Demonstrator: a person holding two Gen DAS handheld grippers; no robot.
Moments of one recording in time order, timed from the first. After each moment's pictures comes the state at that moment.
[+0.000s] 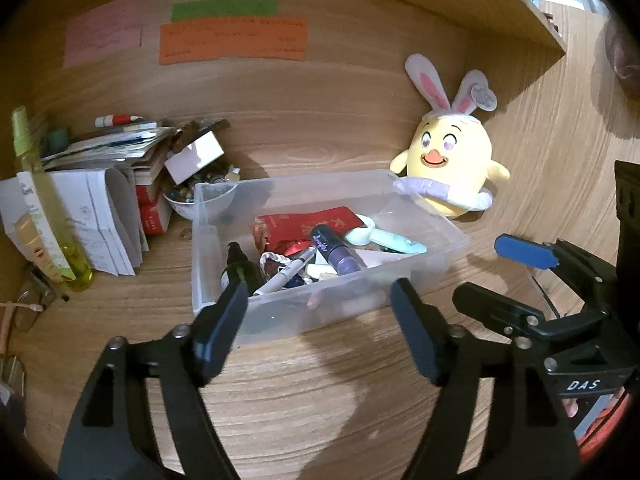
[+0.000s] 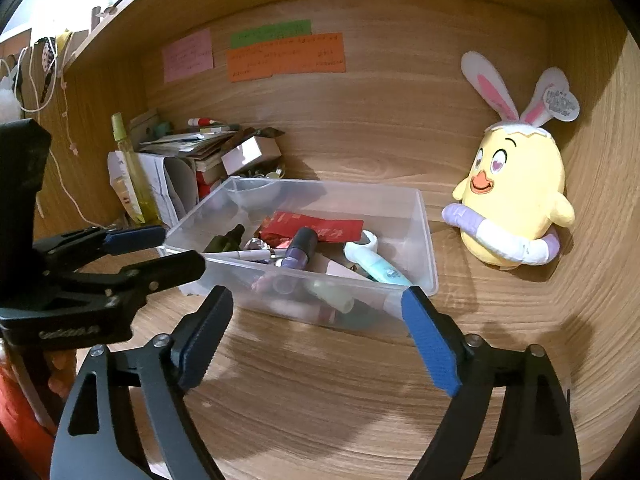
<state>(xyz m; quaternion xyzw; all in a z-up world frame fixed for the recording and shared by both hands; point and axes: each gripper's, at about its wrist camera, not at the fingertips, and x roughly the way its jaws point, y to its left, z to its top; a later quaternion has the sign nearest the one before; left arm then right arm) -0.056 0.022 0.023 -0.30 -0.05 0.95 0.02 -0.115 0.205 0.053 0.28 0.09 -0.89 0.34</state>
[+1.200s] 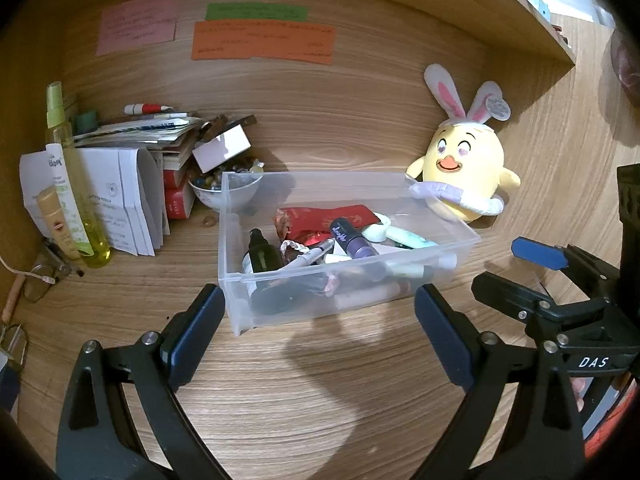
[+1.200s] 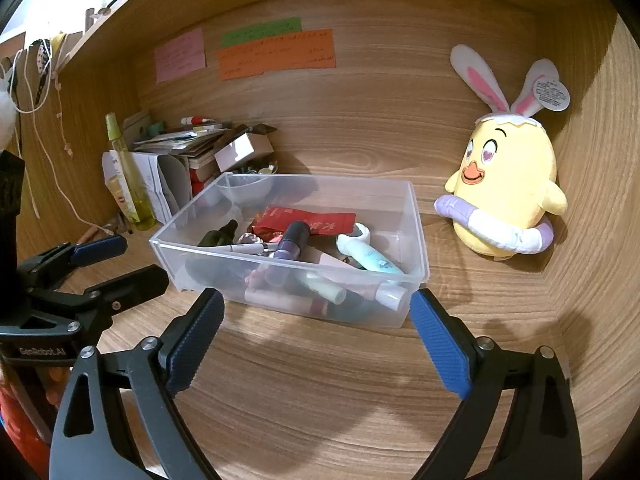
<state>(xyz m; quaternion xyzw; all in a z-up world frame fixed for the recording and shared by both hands) -0.035 0.019 0.015 -0.29 -0.07 0.95 -0.02 -0.113 0.210 0.048 0.29 0.08 -0.89 0.33</state>
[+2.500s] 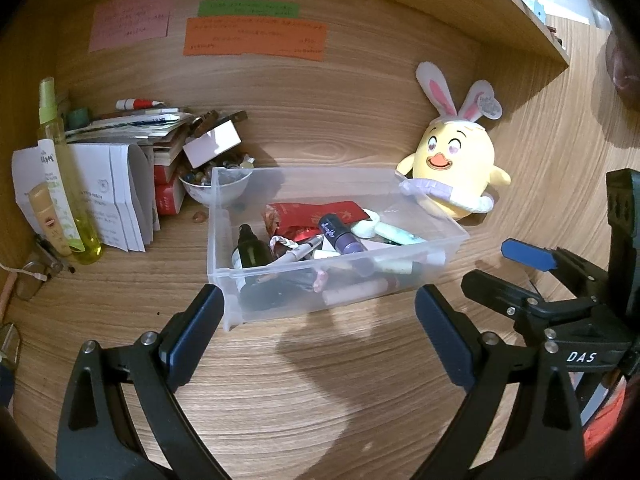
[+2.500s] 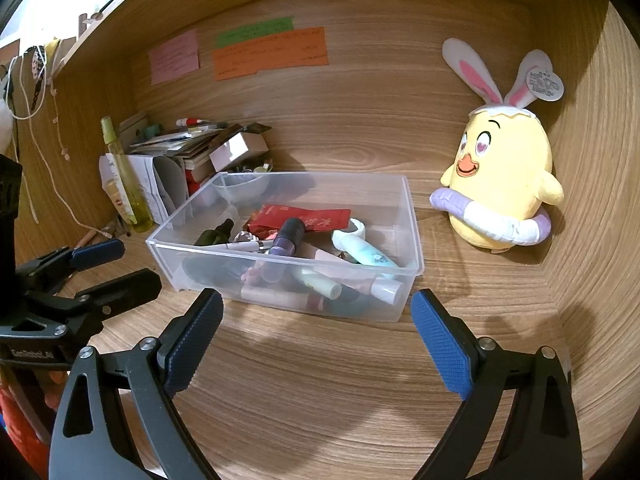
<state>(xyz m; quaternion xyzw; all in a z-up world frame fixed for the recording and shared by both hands) -0.033 0.022 0.016 -0.29 -0.08 0.95 0.00 -0.114 0.215 0.045 0.29 0.07 -0.90 0.33</state>
